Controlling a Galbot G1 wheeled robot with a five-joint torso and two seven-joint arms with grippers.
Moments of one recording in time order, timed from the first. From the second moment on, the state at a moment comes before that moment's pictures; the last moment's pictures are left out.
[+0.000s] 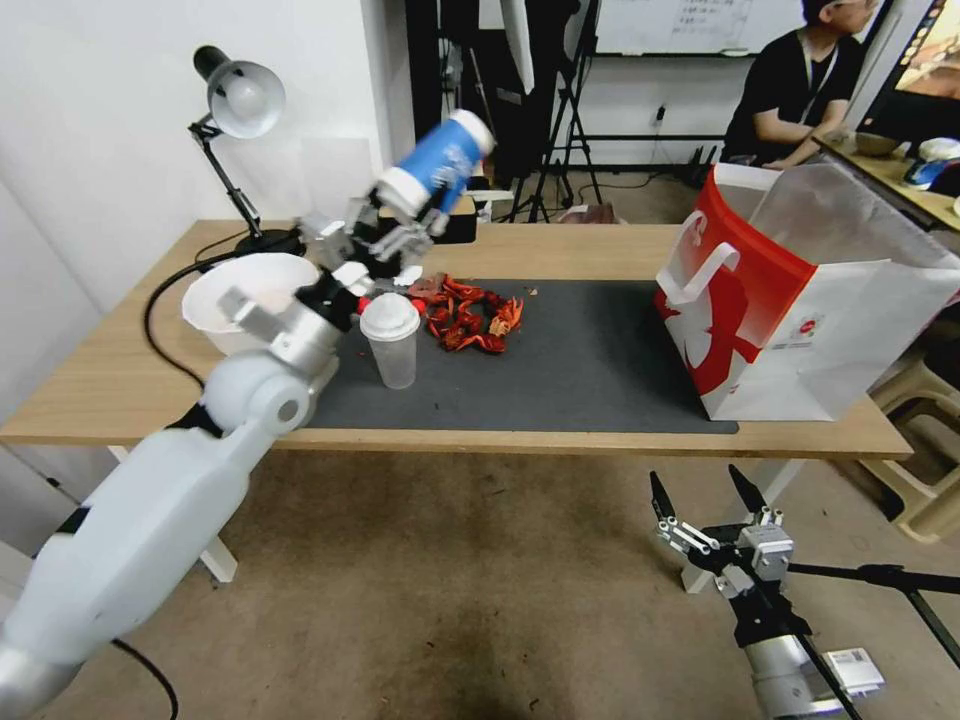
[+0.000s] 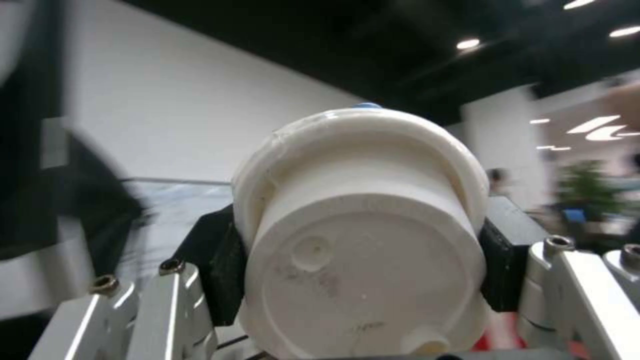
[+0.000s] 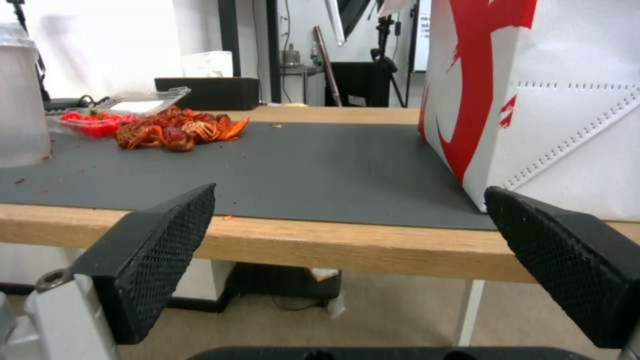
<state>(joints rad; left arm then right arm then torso) 0.57 -0.89 0.03 -1.80 -0.95 -0.28 0.33 -1.84 1.35 0.66 2.12 0.27 0.29 -0.13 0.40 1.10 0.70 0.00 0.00</state>
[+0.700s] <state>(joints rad) 0.16 -1.18 0.37 -1.55 -0.98 -0.25 0.42 -1.89 1.43 0.68 2.15 0.22 0.33 -0.13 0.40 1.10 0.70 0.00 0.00</state>
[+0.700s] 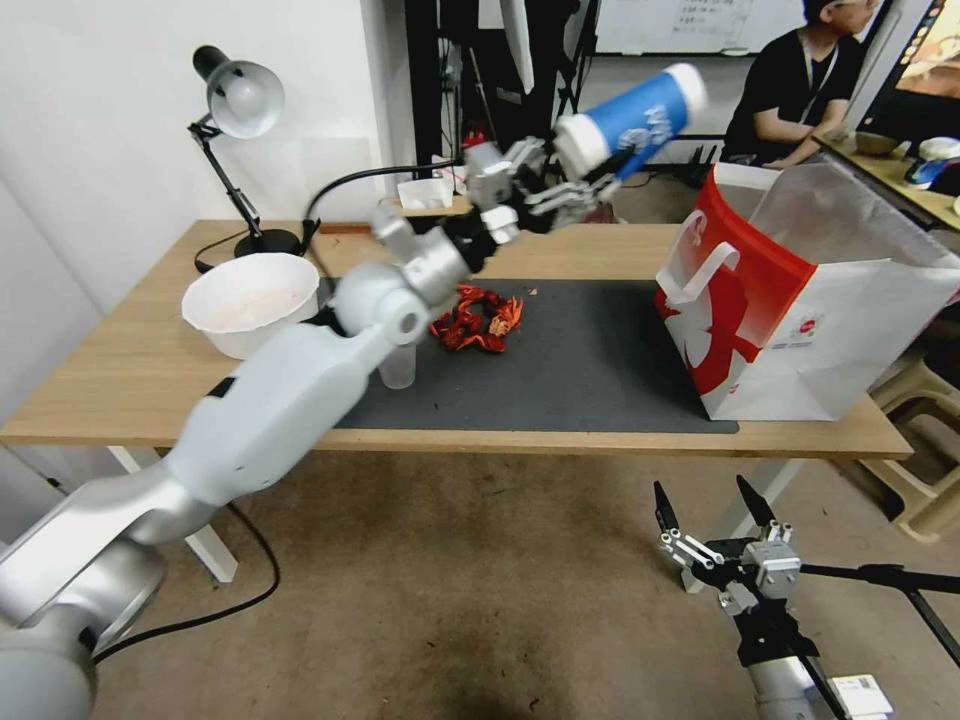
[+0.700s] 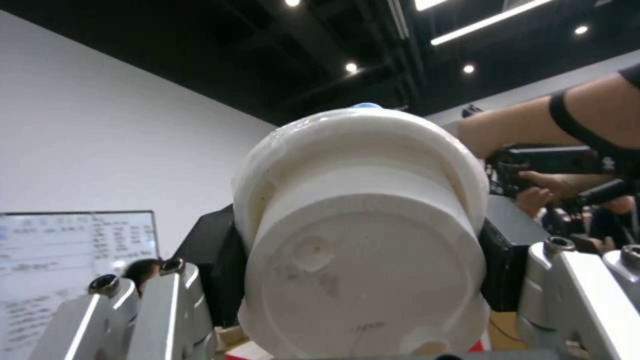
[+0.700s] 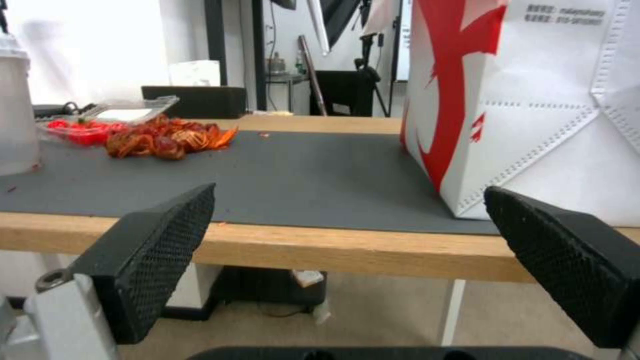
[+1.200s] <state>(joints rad) -0.02 -1.35 0.54 -1.35 -0.99 -0.25 0.39 -1.90 1.46 0.70 2.15 0.22 0.36 -0.14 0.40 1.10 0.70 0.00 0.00</state>
